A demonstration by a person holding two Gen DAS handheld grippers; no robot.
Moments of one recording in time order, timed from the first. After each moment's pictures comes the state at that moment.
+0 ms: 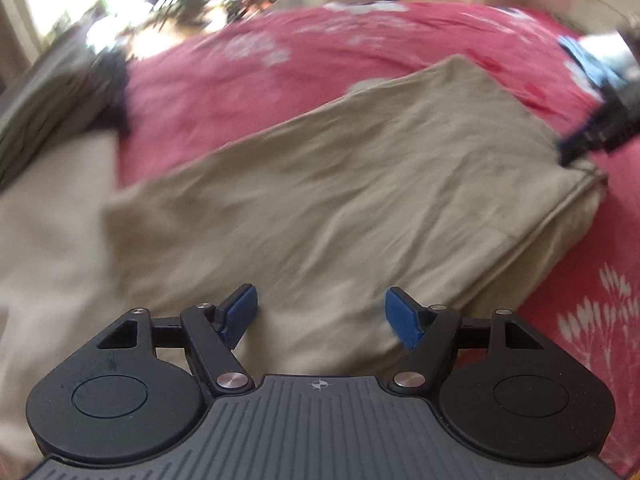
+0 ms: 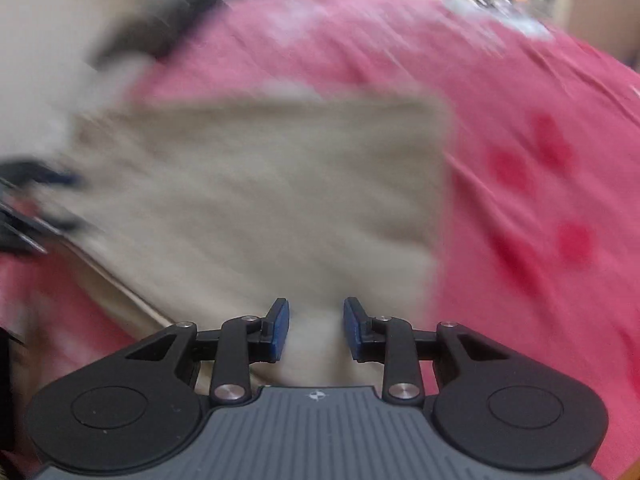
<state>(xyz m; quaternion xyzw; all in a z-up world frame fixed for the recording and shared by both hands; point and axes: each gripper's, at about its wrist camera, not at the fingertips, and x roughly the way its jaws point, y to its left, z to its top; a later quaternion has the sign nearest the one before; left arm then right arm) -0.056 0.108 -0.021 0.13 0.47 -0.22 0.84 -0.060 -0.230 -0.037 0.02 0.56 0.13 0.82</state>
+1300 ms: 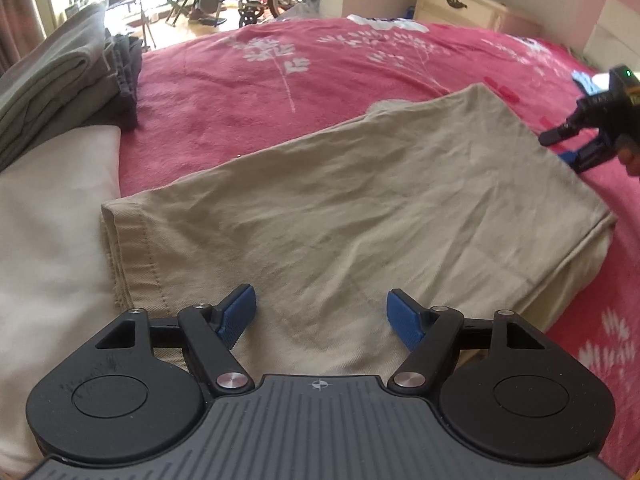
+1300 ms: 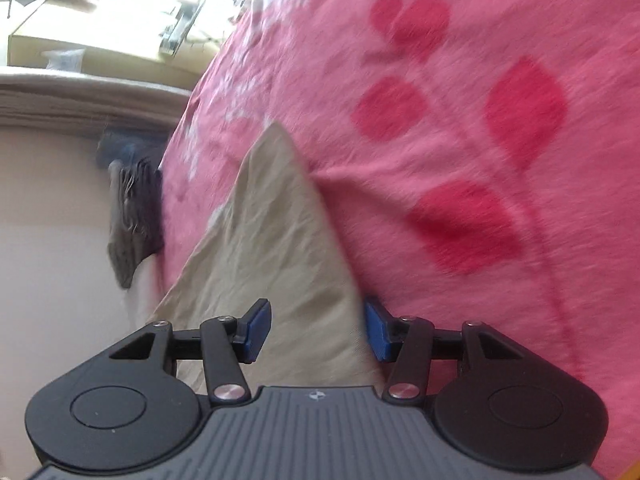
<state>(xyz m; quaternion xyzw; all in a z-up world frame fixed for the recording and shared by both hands) -0.039 0.100 -0.030 0.10 0.45 -0.23 0.86 -0.026 -0.335 -0.104 0.45 0.51 0.13 0.72</state>
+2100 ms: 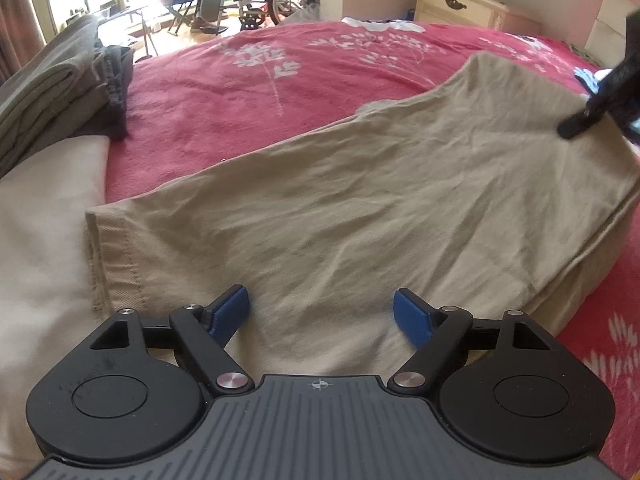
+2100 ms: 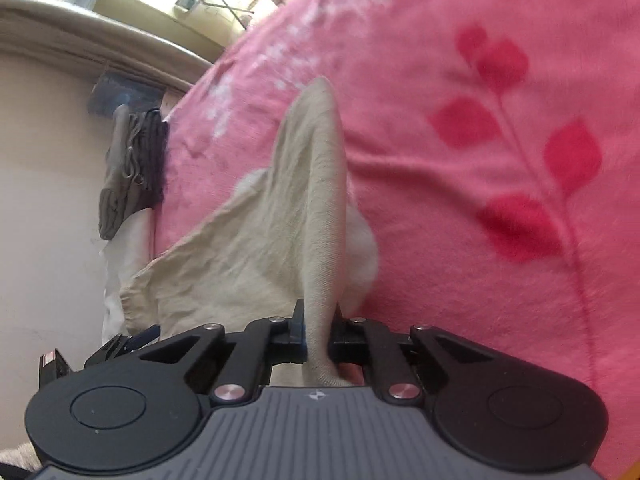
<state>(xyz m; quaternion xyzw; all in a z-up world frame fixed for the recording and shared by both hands) -0.040 0.079 -0.036 0.10 0.44 -0.23 0.86 -0.031 -0.293 -0.025 0.32 0.54 0.12 0.77</state>
